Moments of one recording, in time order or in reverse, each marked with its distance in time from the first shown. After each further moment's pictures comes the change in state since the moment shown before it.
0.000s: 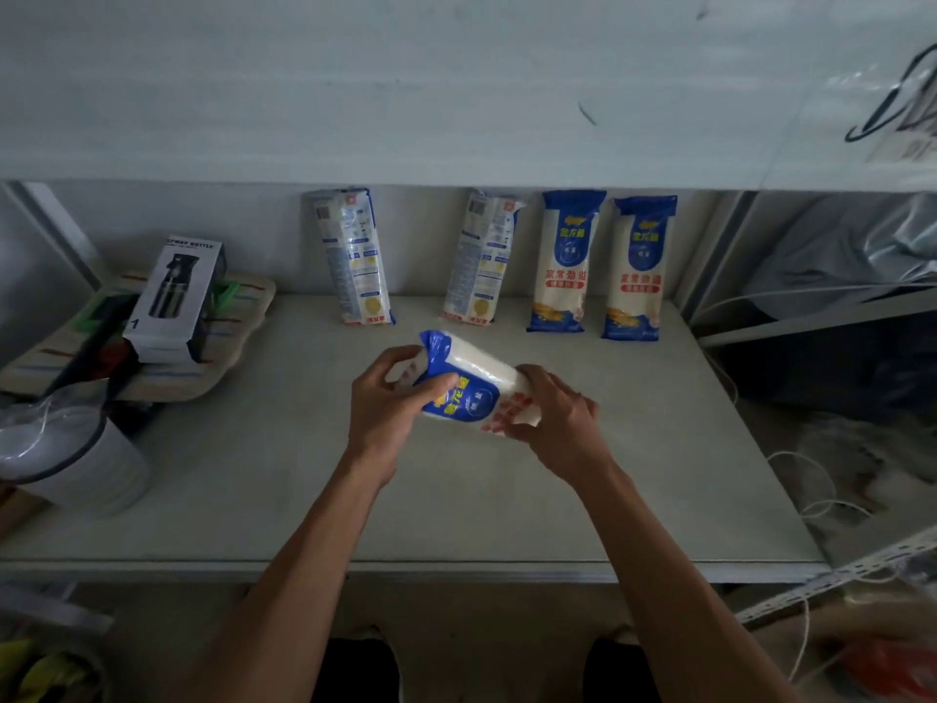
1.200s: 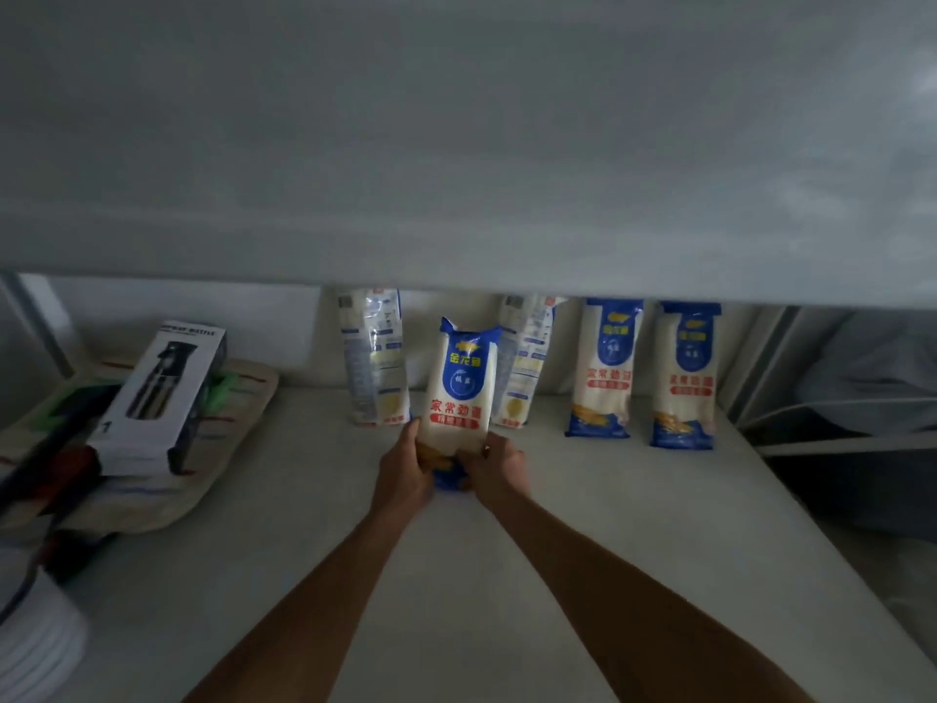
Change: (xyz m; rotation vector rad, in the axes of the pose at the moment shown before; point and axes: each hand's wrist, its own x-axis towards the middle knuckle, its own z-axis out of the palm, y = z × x) left_hand 0.166 -0.088 -0.037 0.787 -0.076 0.083; right_hand 0.144 -0.067 0.123 0.449 -0.033 0.373
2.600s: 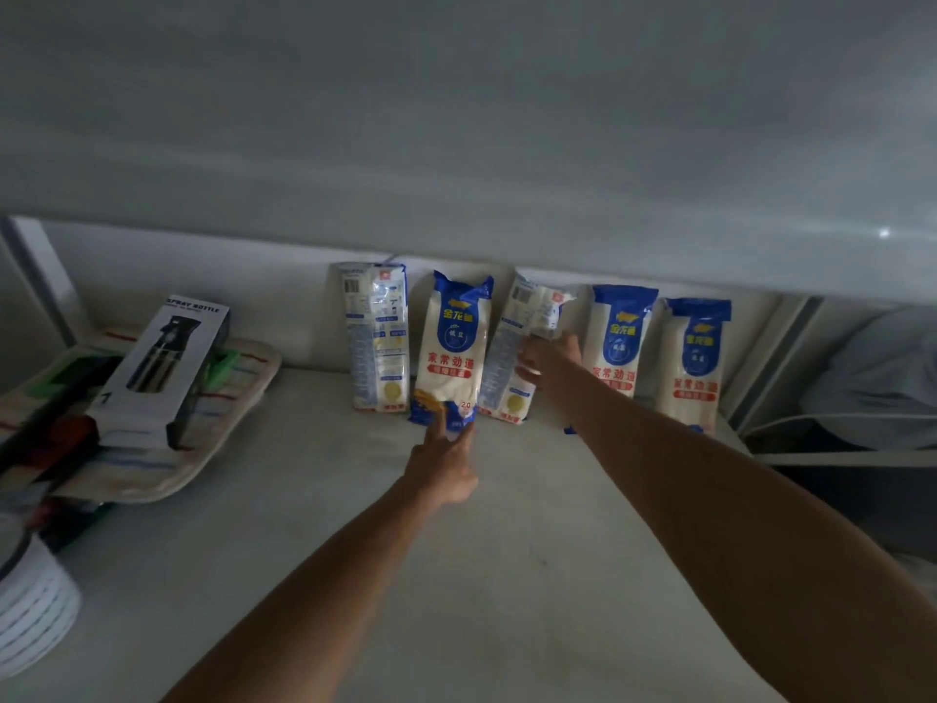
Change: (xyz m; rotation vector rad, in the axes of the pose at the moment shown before) left_hand 0.001 0.043 0.028 0.676 -0.445 -0.014; right_hand 0.107 -0.064 -0.082 0.548 0.087 0.185
